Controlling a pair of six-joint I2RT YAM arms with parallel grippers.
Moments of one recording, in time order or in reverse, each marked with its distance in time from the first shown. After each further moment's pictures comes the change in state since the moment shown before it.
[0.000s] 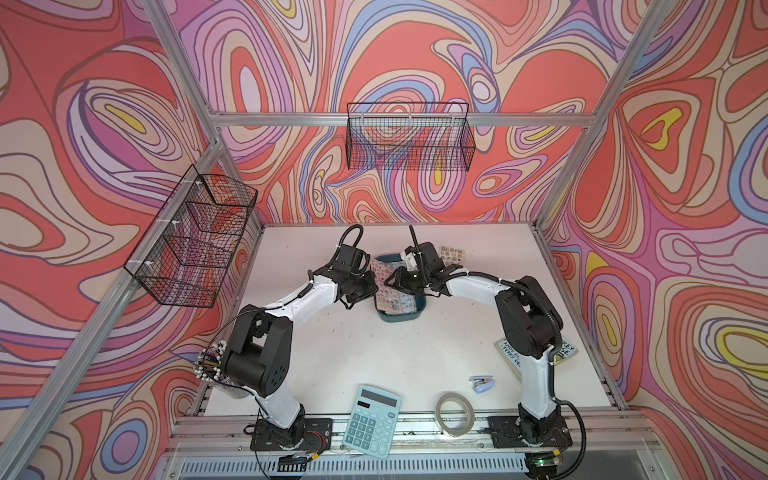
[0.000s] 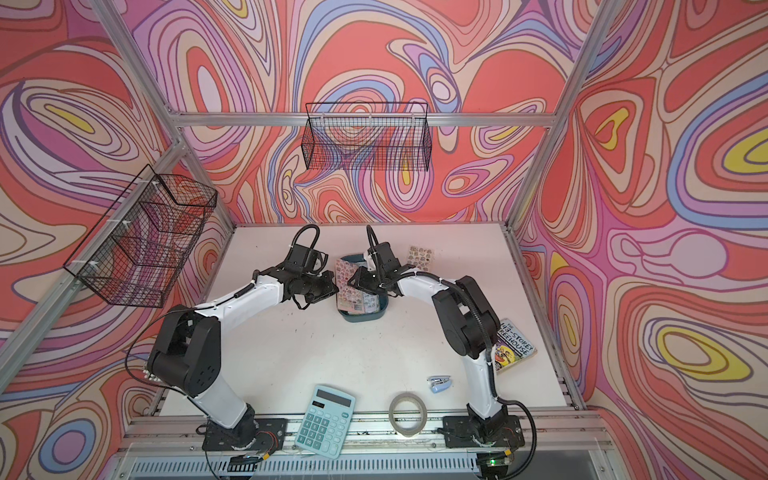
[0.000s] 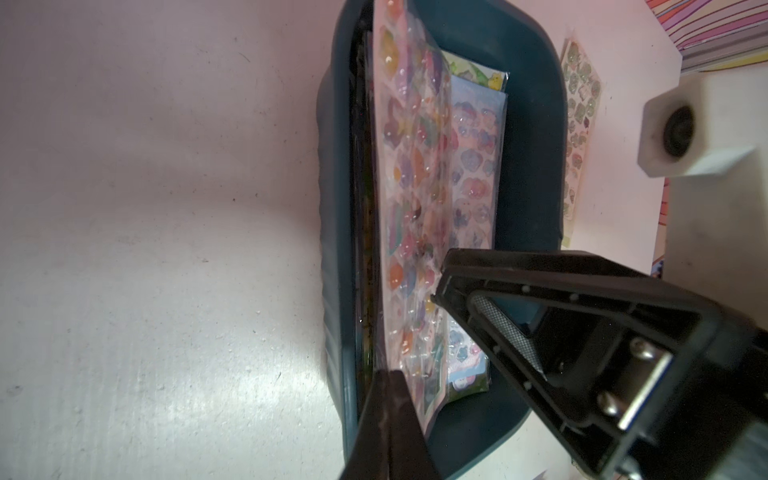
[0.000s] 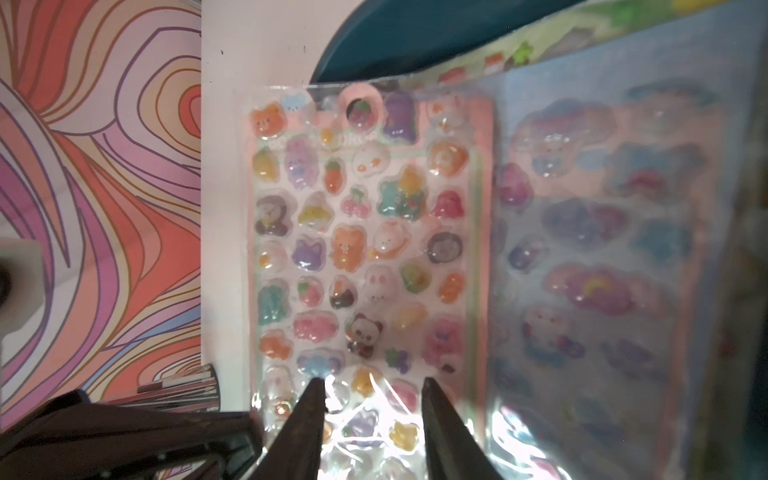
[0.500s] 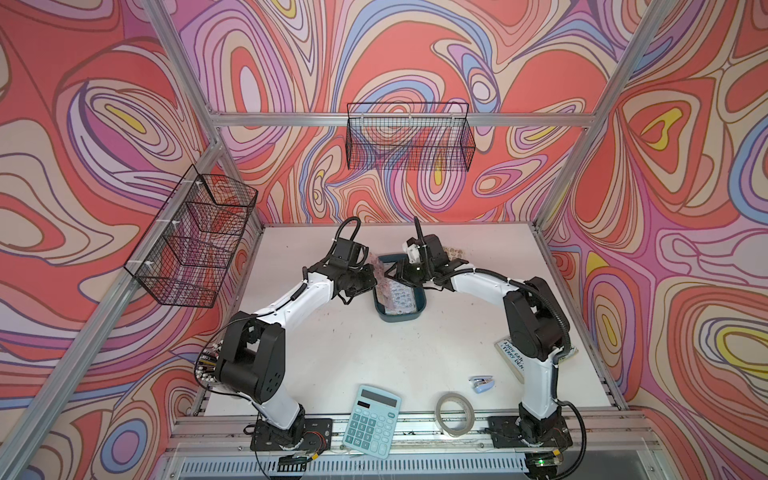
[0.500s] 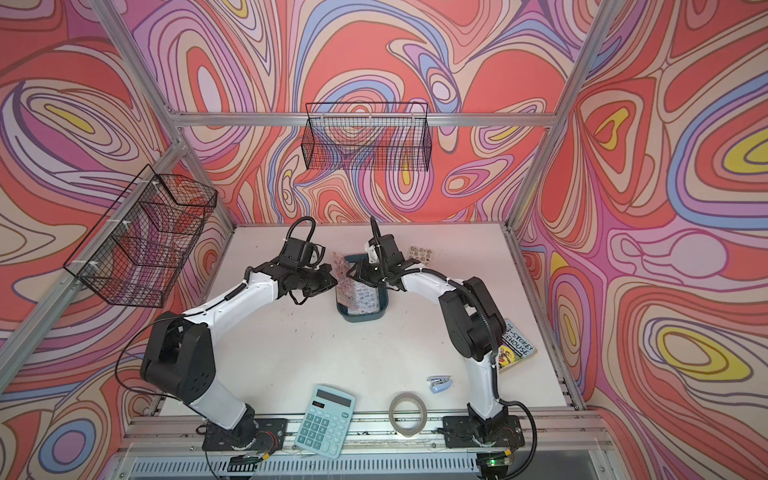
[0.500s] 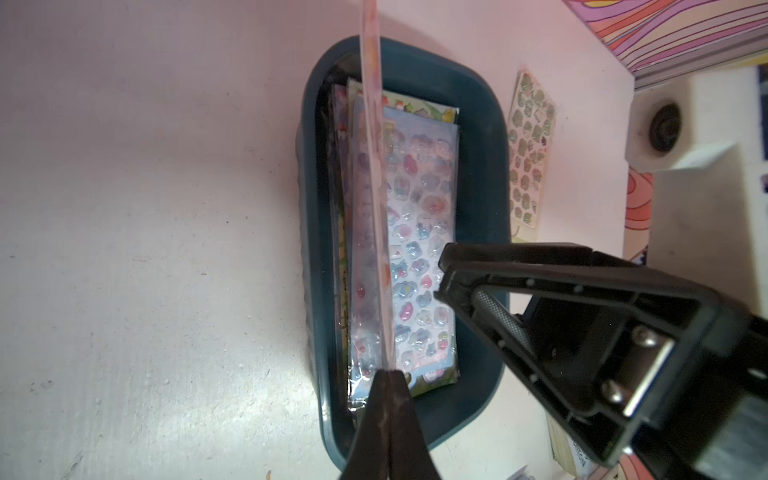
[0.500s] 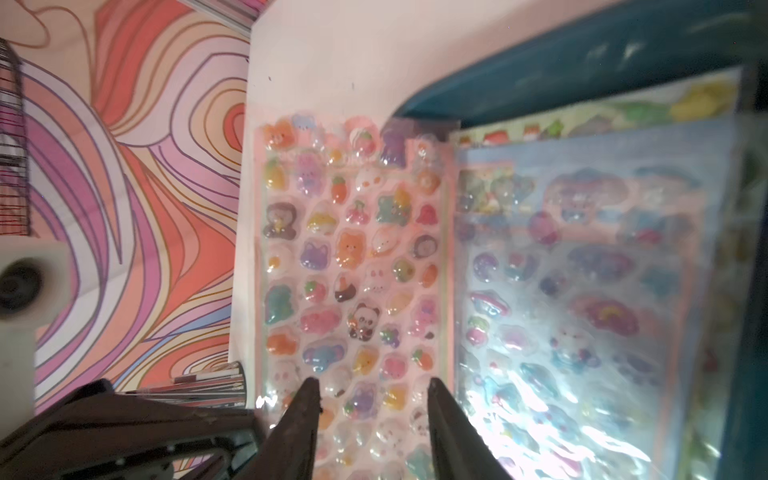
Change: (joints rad) left arm 0.016 -0.064 0.056 -0.039 0.014 0.011; right arm -0.039 -0.065 0.039 -0.016 -0.035 -0.017
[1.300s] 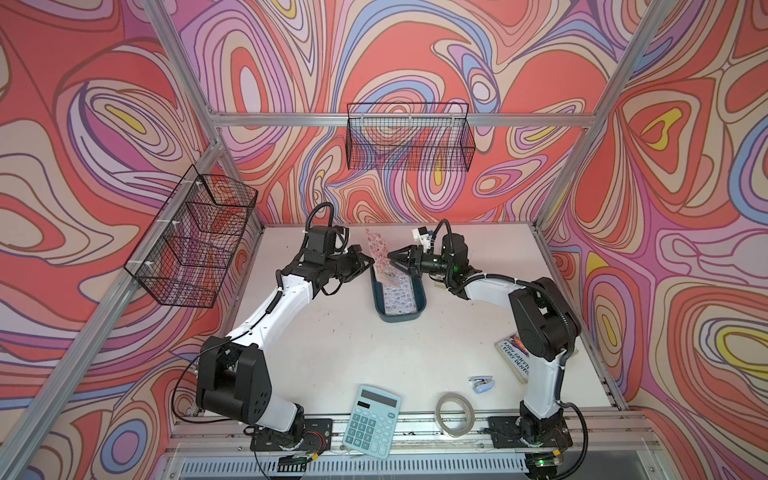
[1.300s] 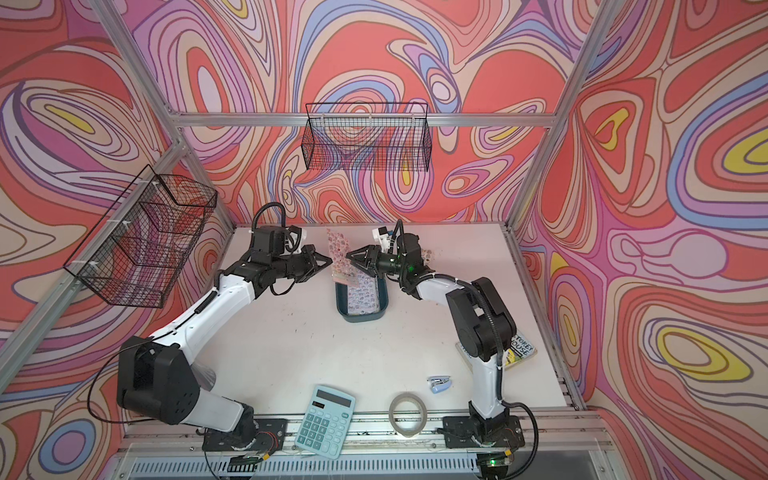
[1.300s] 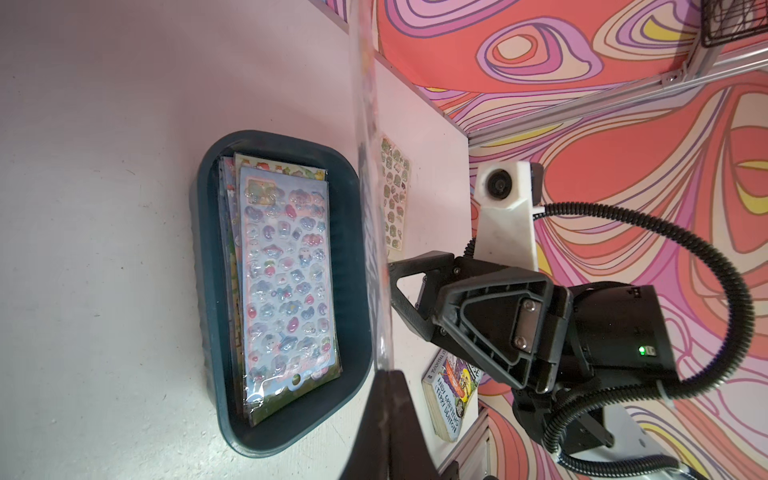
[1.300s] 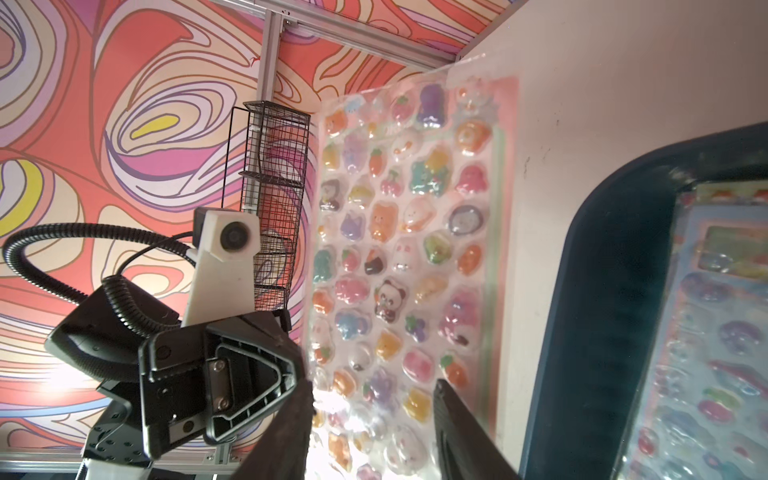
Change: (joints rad) left arm 0.109 -0.125 -0.011 0.139 0.265 -0.130; right arm -0.079 -0.016 -0.224 0.773 -0.361 0.463
